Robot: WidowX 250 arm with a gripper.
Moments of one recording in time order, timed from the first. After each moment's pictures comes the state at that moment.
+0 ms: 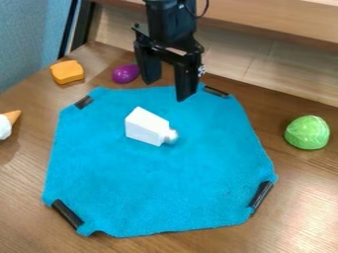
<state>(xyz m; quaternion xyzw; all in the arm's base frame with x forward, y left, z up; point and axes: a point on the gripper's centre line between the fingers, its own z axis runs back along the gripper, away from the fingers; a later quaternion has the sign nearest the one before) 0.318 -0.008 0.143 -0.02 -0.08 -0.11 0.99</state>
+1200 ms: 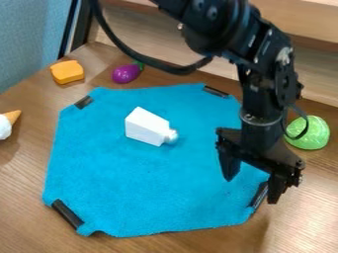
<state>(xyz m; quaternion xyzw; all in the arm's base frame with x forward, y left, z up) 0.310 -0.139 0.048 -0.05 -0.07 -0.09 0.99</state>
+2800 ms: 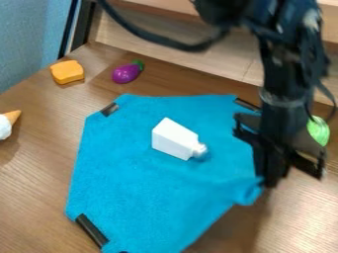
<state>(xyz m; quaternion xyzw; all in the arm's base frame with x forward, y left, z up) 0.303 -0.150 0.084 -0.06 -0.06 -0.13 0.99</state>
